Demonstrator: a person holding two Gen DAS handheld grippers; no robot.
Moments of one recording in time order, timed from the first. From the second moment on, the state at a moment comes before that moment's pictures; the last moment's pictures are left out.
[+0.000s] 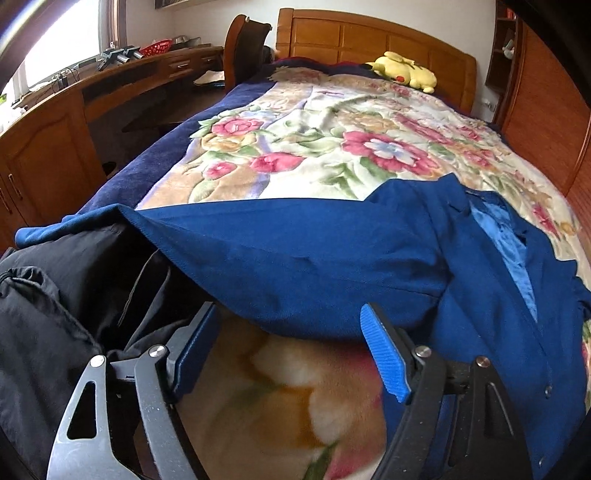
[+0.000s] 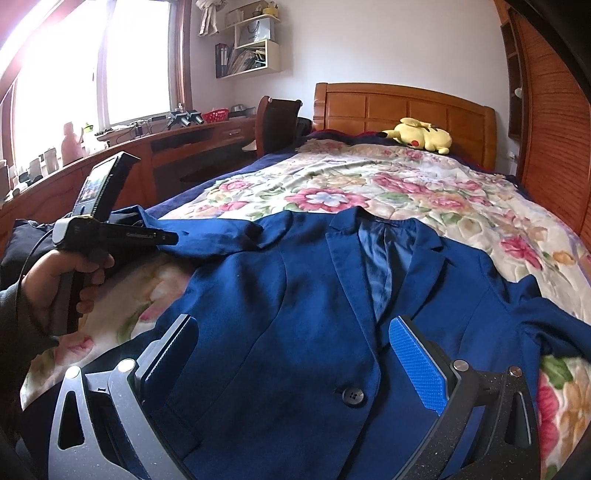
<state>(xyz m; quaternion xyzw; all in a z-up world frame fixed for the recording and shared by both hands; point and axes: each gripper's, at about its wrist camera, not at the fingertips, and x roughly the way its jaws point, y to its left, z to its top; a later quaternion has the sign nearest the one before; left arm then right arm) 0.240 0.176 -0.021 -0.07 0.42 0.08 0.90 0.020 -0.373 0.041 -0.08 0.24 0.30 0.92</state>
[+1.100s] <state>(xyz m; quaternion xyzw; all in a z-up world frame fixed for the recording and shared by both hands) 0.258 0.128 0.012 -0.03 0.39 0.03 0.92 0.022 -0.389 0.051 -0.05 0.23 0.29 0.93</state>
